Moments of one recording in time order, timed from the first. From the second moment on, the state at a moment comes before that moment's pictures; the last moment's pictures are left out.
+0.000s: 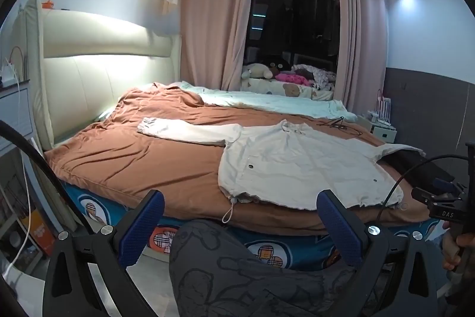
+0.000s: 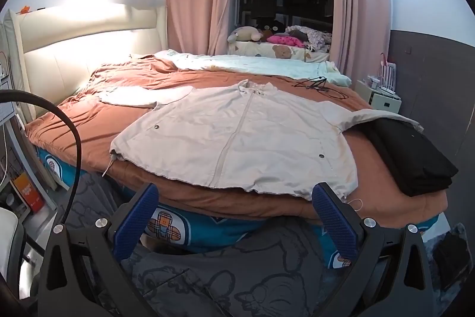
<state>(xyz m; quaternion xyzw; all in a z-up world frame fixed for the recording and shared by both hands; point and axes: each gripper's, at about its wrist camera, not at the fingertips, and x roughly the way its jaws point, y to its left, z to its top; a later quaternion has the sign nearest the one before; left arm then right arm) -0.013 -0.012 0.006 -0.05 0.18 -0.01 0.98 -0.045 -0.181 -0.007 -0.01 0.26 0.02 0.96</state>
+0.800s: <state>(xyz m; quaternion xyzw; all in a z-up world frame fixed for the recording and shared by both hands) -0.015 -0.008 0.003 -0.05 0.18 -0.02 0.98 -0.045 -0.181 -0.009 0.00 0.26 0.02 0.96</state>
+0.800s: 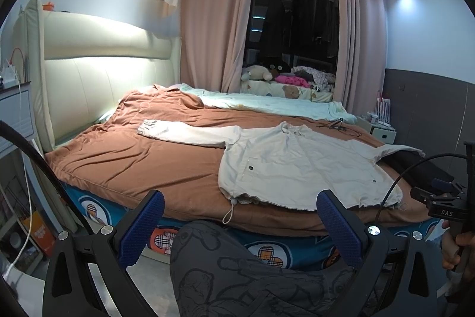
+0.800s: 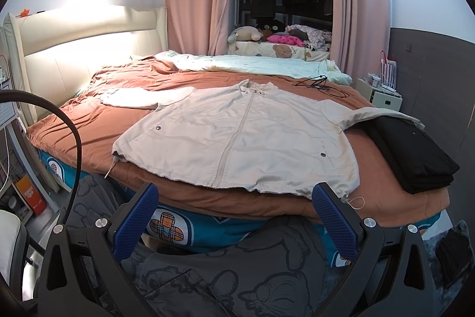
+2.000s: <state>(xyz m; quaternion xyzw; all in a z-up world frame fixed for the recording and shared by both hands) -0.018 0.000 0.010 -0.05 0.16 -0.01 0.99 -0.043 -0.183 -0.012 0.01 0.26 0.02 0.97</state>
